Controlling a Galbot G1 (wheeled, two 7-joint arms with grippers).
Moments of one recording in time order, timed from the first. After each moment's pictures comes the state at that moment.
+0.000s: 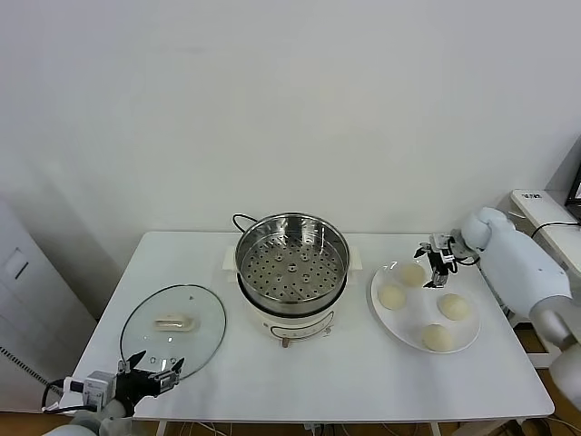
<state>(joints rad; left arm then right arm) 1.63 -0.90 -0.53 -2.13 -0.64 0.53 -0.20 0.00 1.01 -0.42 0.51 -0.43 0.27 -1.02</state>
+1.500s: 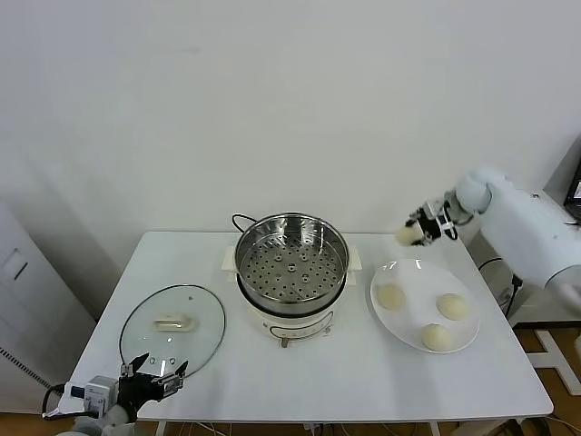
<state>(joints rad) 1.66 -0.90 -0.53 -2.18 -0.64 0.53 -0.22 0.33 0.88 -0.77 0.89 -0.15 0.33 -1.08</state>
